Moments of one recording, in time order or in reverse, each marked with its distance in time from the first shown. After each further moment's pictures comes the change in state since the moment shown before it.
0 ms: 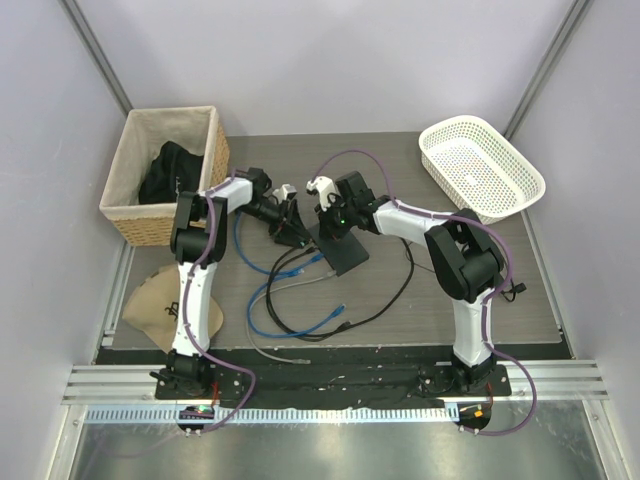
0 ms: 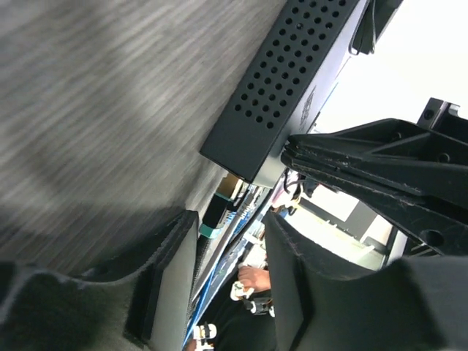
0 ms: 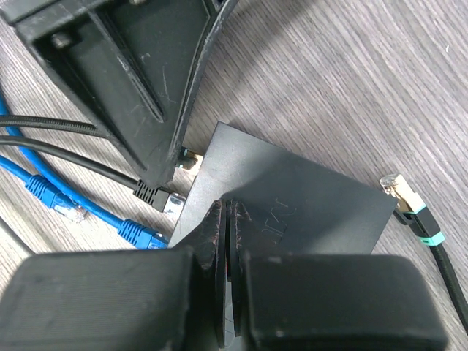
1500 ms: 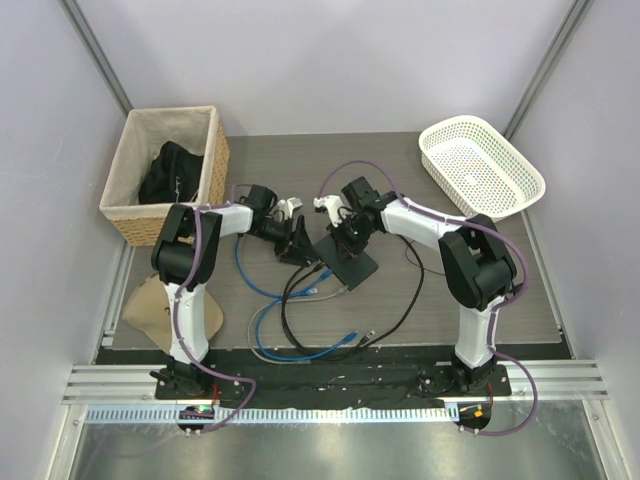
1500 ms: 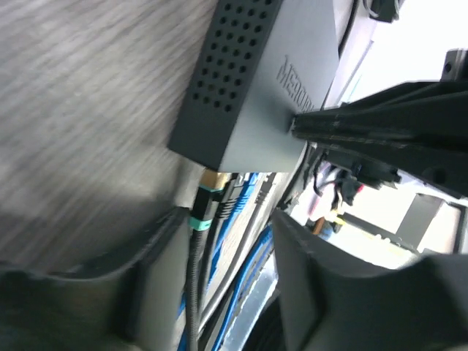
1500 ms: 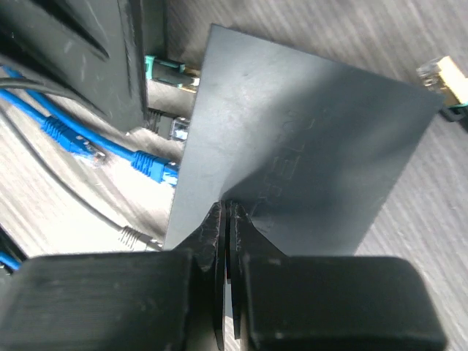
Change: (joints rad) left arm -0.074 -0.307 -0.517 0.489 -0.044 -0.119; right arm -0.007 -0.093 -0.002 -0.414 -0.043 -0.070
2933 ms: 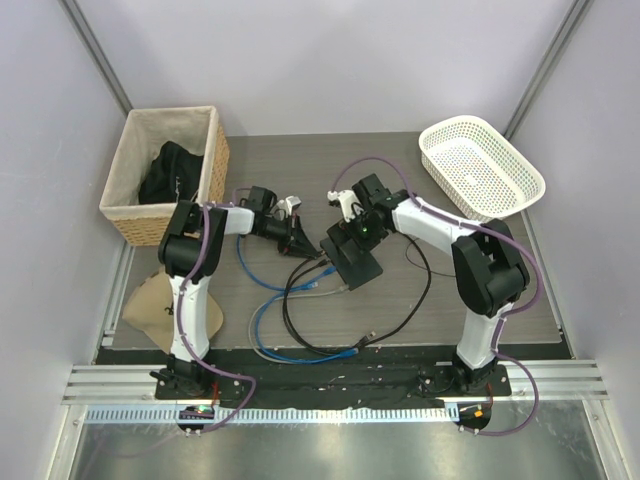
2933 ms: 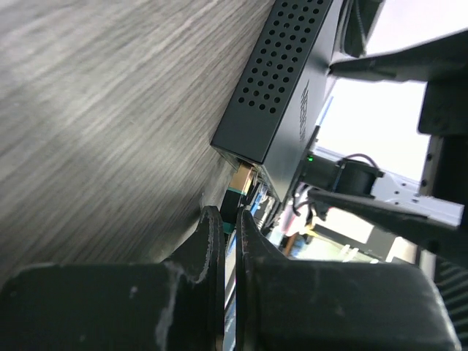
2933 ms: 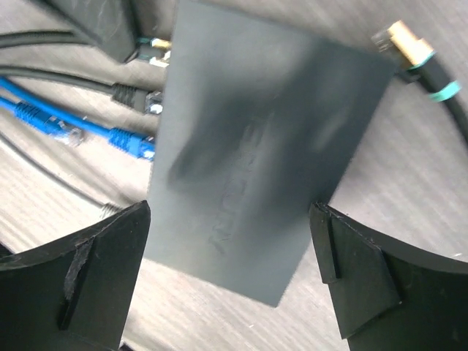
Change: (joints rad) left arm 0.011 0.065 0.005 0.199 0.047 -0.169; right arm -0.043 -0.076 -0.044 -0.029 0.111 0.108
